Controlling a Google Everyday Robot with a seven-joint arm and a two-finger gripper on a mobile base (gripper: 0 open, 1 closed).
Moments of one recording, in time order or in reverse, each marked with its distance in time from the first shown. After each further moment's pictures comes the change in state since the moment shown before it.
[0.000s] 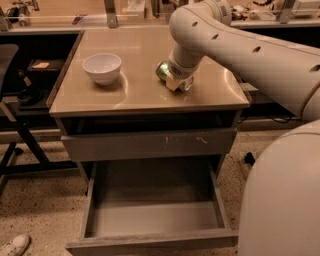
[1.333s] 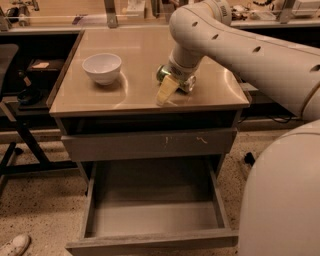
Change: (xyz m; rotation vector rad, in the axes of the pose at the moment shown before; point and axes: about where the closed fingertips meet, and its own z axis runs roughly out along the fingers) arm 0.000 0.000 0.000 0.000 0.000 0.000
